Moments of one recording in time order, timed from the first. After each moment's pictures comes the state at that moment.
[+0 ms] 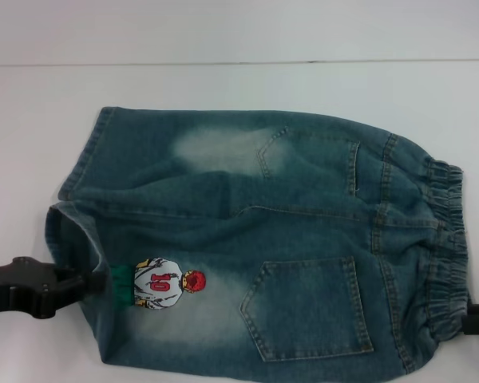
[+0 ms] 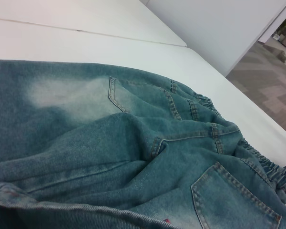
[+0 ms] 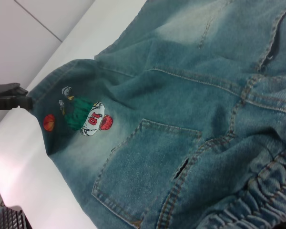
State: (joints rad) left arm -0.36 -2.17 0.45 1.04 2.35 1.84 -1.77; right arm 0.32 1.88 -0.71 -0.60 -2.17 -1.71 1.74
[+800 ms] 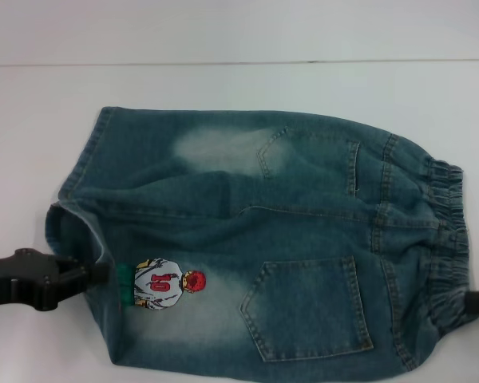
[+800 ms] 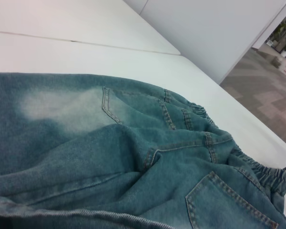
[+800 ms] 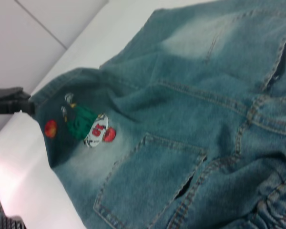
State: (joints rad) left arm -0.37 -2.17 0.45 1.04 2.32 1.85 -1.76; right arm 0.33 1.89 -0.68 -0.62 -2.17 -1.72 1.74
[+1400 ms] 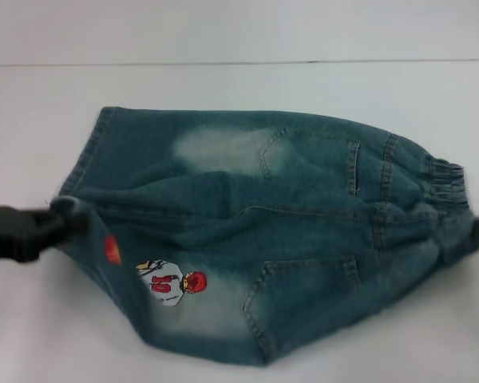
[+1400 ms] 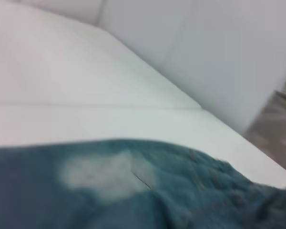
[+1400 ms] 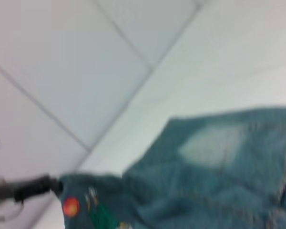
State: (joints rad) left arm -0.36 -2.16 0.40 1.06 2.20 1.80 -1.75; right arm 0.35 1.89 -0.47 -0.57 -2.07 -1.79 1.74
